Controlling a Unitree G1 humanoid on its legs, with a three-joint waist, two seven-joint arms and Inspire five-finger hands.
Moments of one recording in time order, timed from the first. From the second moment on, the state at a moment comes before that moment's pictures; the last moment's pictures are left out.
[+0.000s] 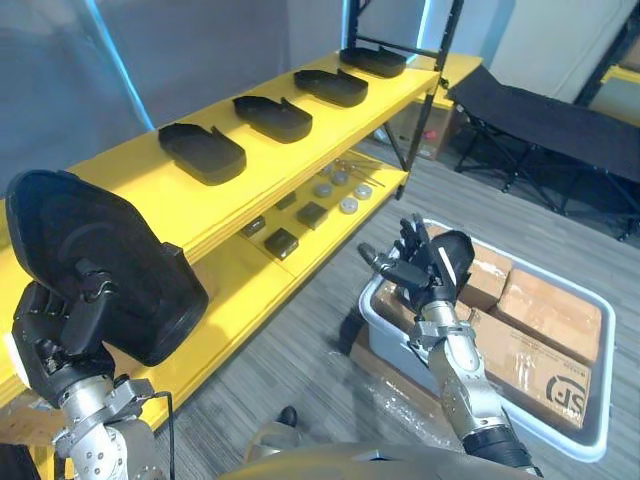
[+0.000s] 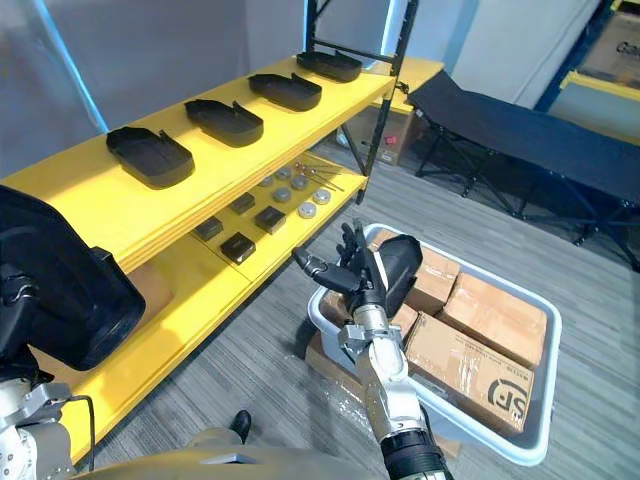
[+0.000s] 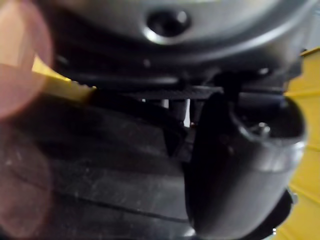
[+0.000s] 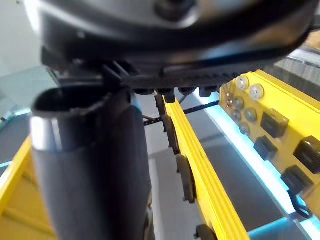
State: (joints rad) left arm 0.52 -0.04 0.39 -0.39 -0.43 -0.31 0.19; right arm 0.05 -0.12 0.16 0.15 0.36 -0.20 -0.02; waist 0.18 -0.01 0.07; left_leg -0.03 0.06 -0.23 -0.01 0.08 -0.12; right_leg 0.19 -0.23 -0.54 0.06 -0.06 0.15
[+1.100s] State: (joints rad) left arm 0.42 0.02 0.29 -0.38 -0.37 -0.27 0.09; right arm 0.11 -0.12 0.13 0.15 0.20 -0.26 -0.04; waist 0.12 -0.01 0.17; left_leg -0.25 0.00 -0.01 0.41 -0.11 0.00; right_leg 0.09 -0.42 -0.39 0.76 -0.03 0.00
